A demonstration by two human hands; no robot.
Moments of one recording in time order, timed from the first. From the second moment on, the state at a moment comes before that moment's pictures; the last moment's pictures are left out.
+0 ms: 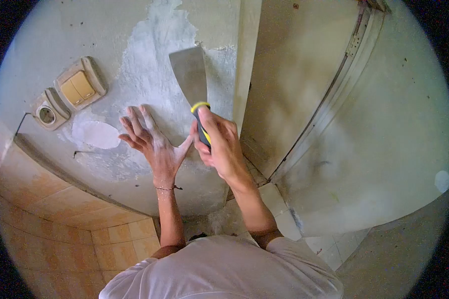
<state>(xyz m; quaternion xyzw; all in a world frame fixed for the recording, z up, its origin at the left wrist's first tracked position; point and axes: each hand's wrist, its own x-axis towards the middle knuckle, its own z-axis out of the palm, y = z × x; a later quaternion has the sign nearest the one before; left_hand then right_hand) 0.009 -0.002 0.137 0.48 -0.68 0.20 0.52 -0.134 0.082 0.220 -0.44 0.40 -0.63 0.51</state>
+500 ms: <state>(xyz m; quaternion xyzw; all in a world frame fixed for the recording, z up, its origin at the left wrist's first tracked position) 0.009 -0.004 0.134 0.48 -0.67 0.20 0.52 -0.136 0.069 0.212 -0.44 0.37 -0.64 0.51</state>
